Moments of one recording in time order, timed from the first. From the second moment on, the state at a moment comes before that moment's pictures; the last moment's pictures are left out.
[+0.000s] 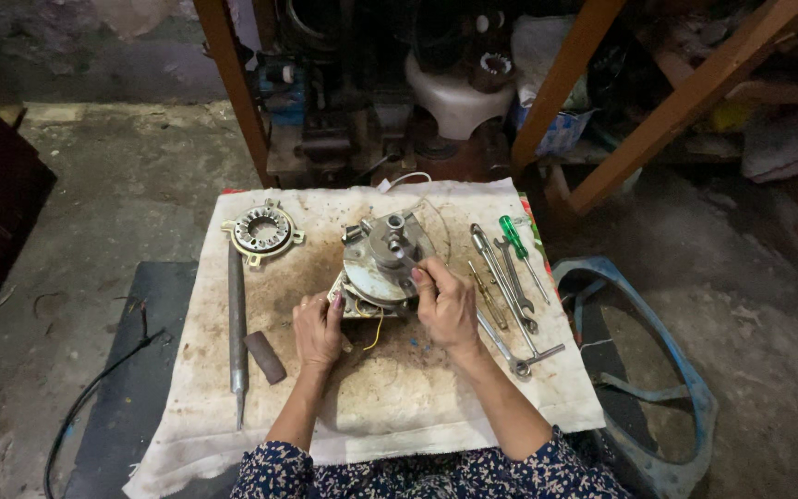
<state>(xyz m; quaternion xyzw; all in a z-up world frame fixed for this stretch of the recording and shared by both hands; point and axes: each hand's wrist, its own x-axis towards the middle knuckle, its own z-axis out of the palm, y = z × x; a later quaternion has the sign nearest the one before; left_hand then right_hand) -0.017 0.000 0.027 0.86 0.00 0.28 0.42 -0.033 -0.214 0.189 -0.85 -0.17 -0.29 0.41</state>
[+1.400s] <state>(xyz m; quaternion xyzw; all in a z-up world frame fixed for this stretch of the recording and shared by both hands) -0.014 0.001 0.019 0.87 -0.01 0.27 0.42 0.006 -0.250 0.373 -0.87 -0.46 -0.07 0.16</state>
